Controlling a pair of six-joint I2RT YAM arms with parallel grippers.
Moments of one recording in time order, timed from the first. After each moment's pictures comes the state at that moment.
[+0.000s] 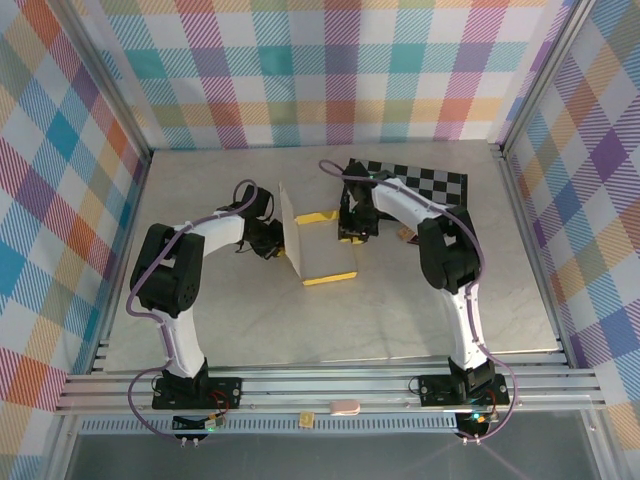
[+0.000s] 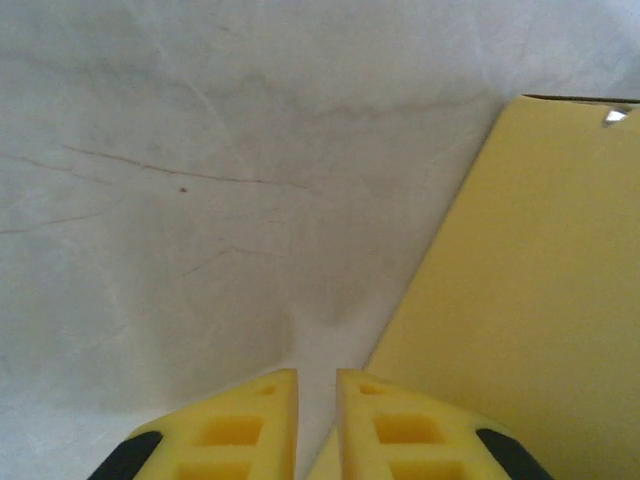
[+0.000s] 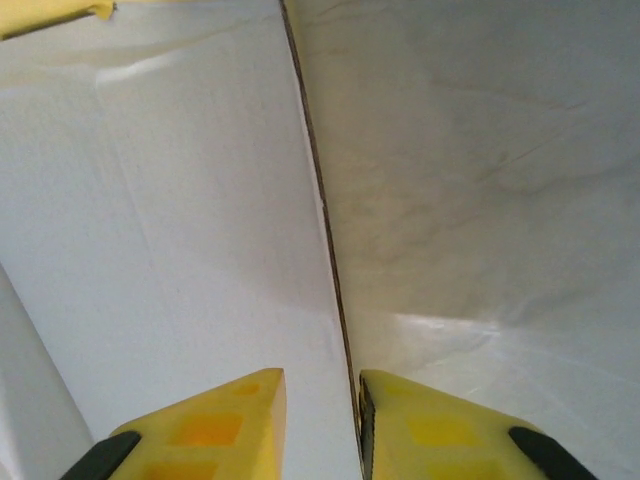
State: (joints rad) left arm -0.31 1.91 1.19 -0.41 0.38 -0.98; right arm 0.51 2.21 1.79 -0.98 -0.23 0.50
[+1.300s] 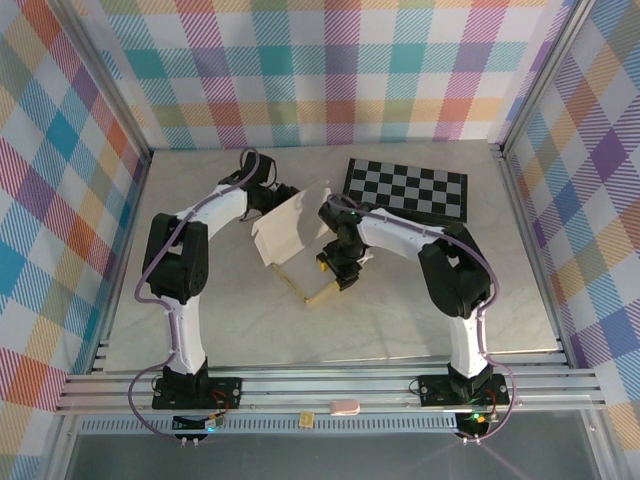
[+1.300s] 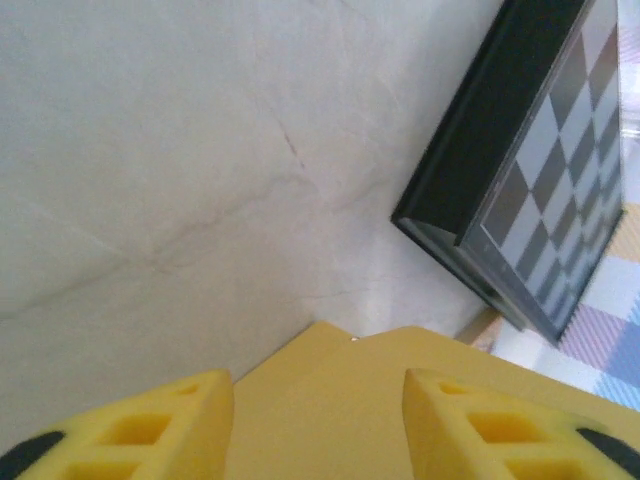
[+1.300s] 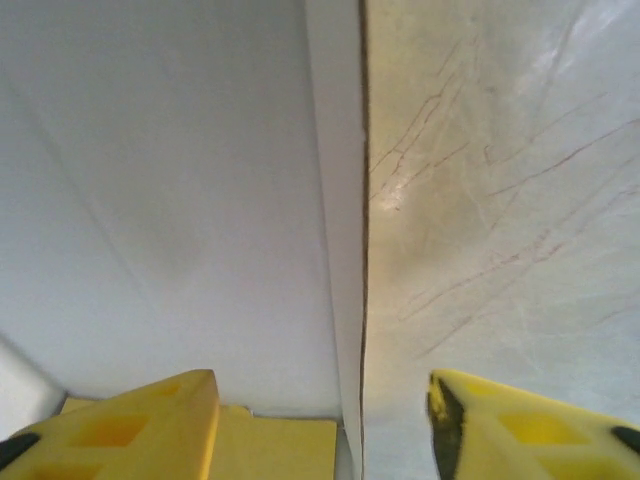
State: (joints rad) left arm -0.28 2.02 1.55 -0.51 0.45 -0.90; right arm 0.70 1.97 1.47 -0.89 -0.29 1.62
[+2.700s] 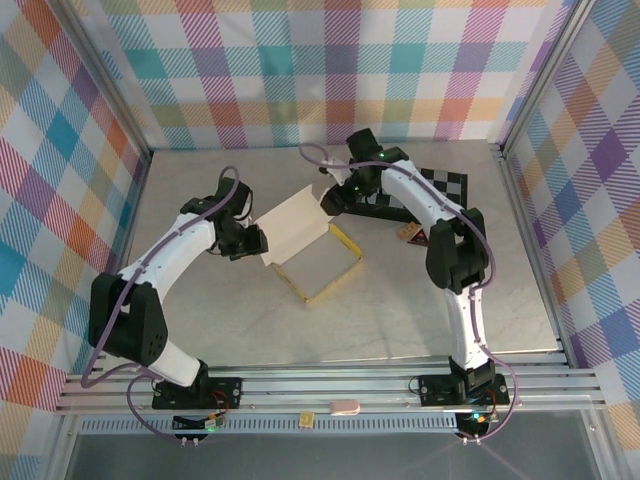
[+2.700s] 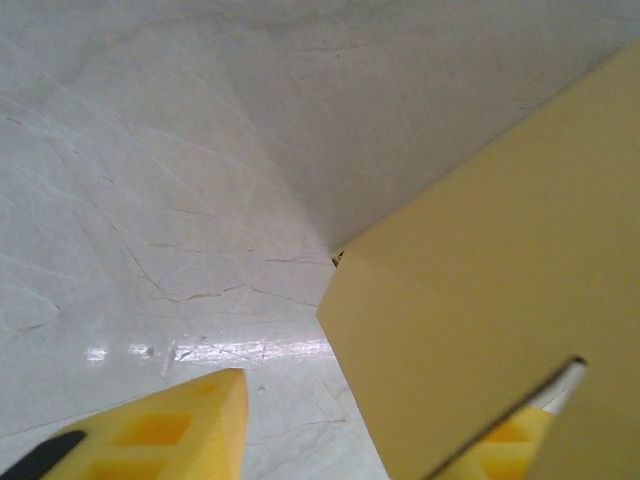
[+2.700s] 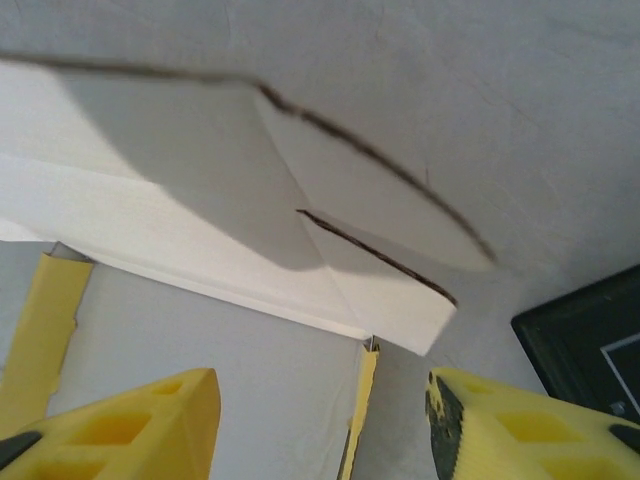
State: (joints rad) left arm -0.29 1.54 1.21 -0.92 0.13 -0.47; right arm 0.46 2.19 2.00 -0.91 -0.45 -0.35
